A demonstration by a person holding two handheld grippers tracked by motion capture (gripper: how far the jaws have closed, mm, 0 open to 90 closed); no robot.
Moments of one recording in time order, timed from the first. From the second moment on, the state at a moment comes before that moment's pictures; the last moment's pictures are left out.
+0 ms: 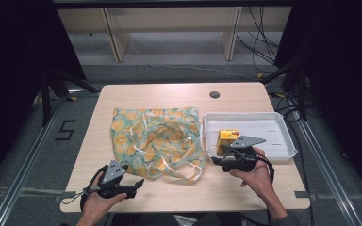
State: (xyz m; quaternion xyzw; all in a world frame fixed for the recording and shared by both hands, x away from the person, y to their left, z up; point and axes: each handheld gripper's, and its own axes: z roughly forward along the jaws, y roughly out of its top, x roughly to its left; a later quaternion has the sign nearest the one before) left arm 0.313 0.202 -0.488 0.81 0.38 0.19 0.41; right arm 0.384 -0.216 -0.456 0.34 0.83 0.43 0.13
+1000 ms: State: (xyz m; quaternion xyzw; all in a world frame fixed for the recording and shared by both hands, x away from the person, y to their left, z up) left arm 0.313 0.201 -0.488 0.81 0.37 0.20 0.42; right arm 0.359 -0.217 -0.462 0.35 0.83 0.42 0.13
